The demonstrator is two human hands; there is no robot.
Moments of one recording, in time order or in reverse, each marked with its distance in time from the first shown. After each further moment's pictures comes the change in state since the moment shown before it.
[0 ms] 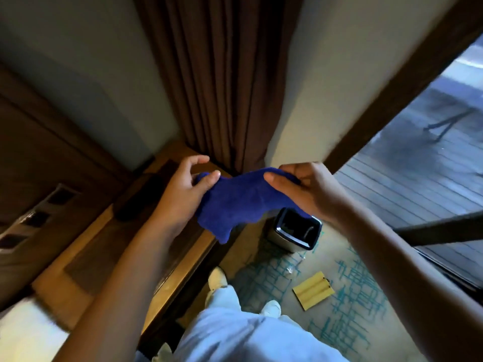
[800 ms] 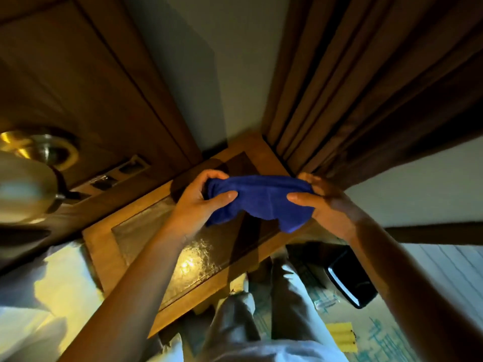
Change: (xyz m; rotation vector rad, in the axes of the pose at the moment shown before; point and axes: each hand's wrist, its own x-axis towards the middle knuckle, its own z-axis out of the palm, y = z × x) left_hand 0.086 -0.098 -0.173 -0.262 0.228 -0.076; right_hand 0.212 -0.010 0.180 0.794 -0.583 0.273
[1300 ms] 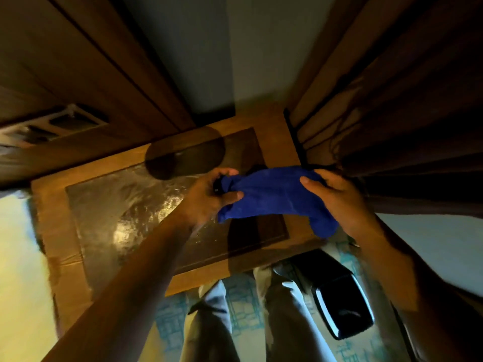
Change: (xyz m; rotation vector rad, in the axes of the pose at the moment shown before) left_hand 0.139 -0.141 0.038 -0.068 0.169 -0.334; right_hand 0.164 0.102 -0.098 -0.233 0.131 0.217
